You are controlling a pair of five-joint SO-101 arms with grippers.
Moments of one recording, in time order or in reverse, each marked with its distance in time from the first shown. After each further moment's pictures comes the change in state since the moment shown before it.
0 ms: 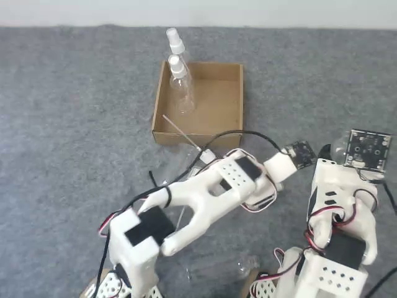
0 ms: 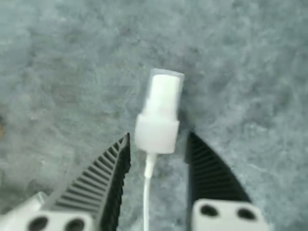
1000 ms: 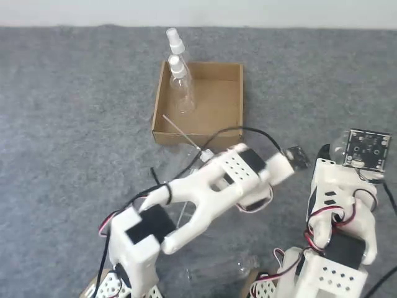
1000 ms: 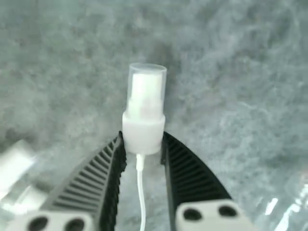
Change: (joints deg) left arm -0.8 0.5 -6.6 20.4 -0.5; right arm -0.4 0.0 0.0 0.0 0.0
